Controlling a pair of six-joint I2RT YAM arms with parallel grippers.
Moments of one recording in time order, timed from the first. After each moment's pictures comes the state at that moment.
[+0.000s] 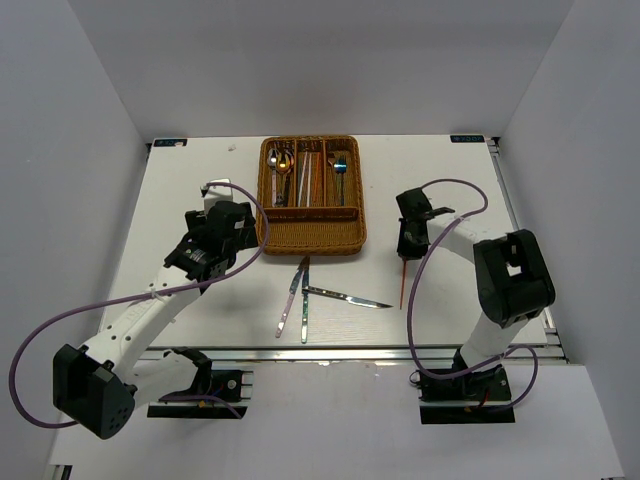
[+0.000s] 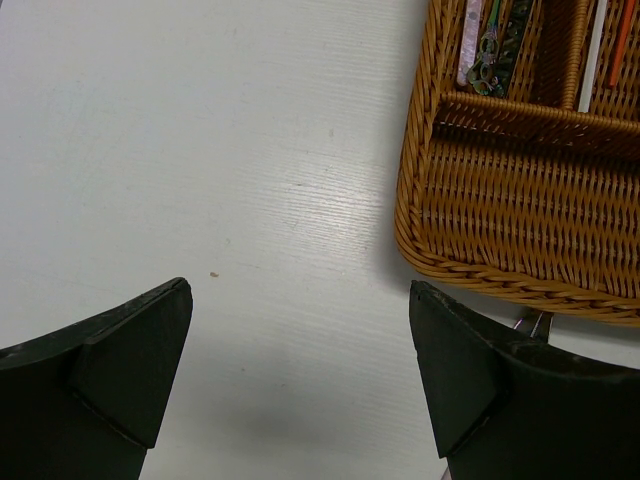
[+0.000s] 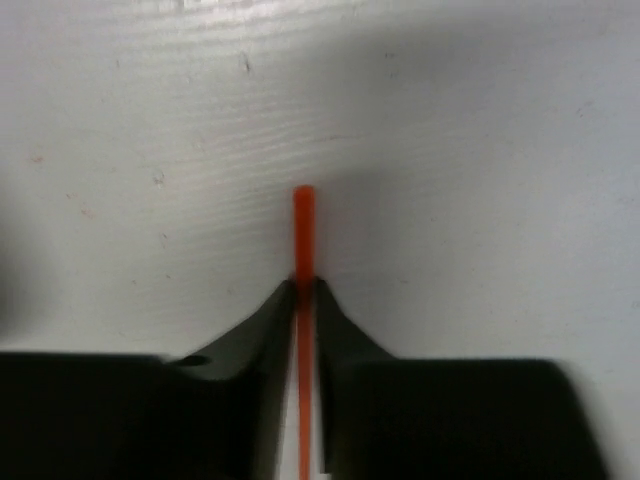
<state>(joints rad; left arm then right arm) -0.49 1.09 0.89 -0.48 -0.59 -0.38 0.37 1.73 1.02 -0.48 0.16 0.45</state>
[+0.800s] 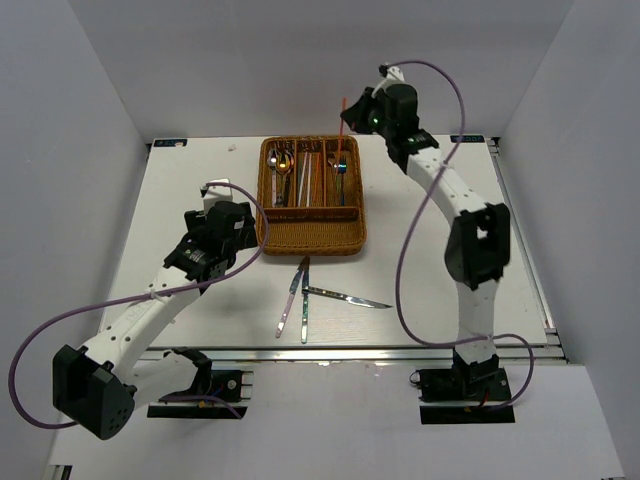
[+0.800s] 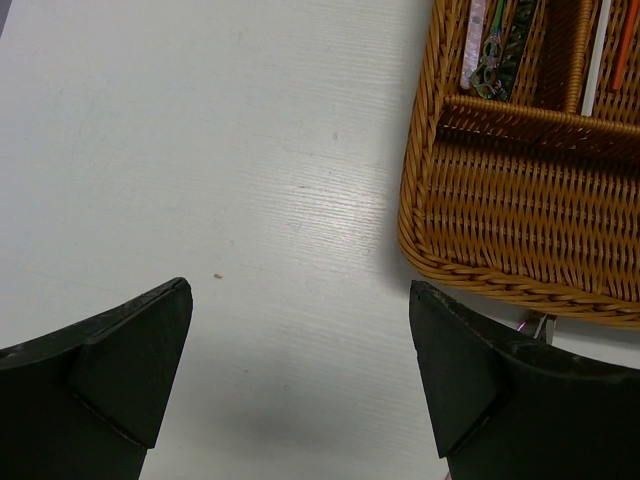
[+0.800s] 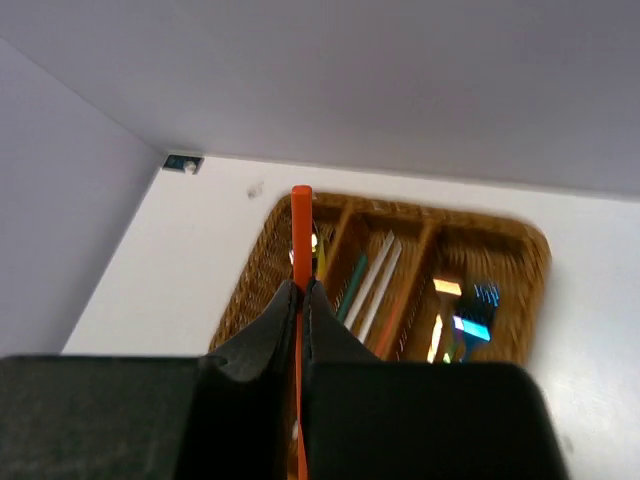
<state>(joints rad) -0.49 1.08 0.89 -0.48 -0.60 -0.38 0.39 2.06 1.91 -0.03 -0.20 0.45</state>
